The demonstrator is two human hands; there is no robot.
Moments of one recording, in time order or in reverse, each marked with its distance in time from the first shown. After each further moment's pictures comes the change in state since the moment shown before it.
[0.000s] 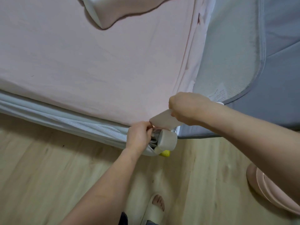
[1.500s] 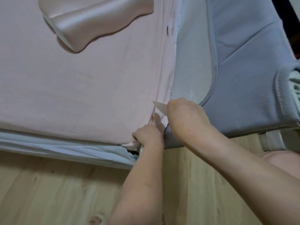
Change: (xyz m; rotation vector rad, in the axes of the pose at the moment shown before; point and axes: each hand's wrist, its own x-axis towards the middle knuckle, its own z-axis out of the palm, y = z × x) left_hand 0.039 0.117 0.034 0.530 -0.246 -0.270; right_hand -0.057 0.031 -0.002 0.239 0.218 0.371
